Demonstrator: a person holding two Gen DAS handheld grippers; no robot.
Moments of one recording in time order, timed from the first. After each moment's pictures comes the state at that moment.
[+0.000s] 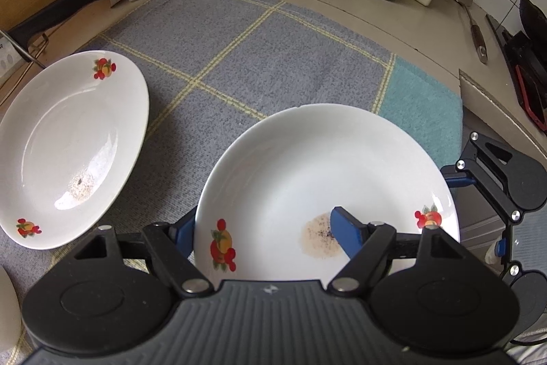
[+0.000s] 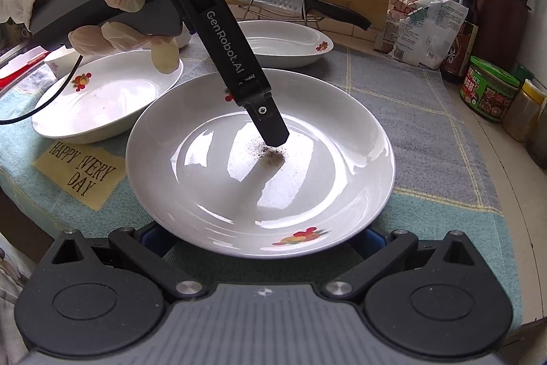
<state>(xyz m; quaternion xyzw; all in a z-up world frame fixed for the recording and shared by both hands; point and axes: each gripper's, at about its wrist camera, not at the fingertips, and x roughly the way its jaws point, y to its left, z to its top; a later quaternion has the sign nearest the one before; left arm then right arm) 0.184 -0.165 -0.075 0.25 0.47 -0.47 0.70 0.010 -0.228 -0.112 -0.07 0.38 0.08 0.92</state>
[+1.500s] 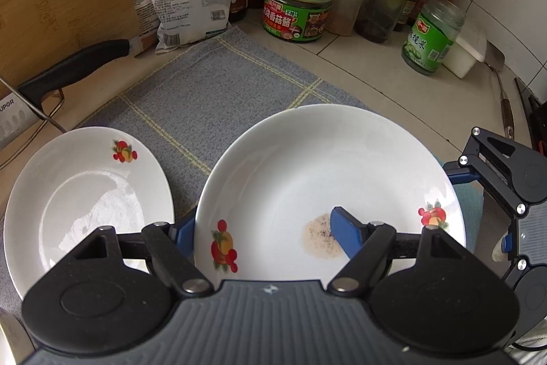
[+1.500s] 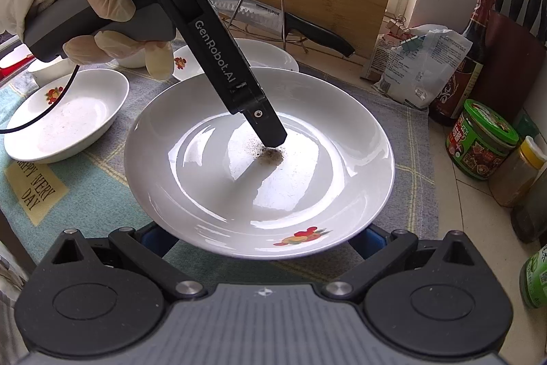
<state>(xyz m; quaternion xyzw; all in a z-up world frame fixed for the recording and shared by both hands) 0.229 -0.217 -0.058 0.20 0.46 -0.44 0.75 0.070 -0.298 -0.080 -0.12 0.38 0.13 0.91</state>
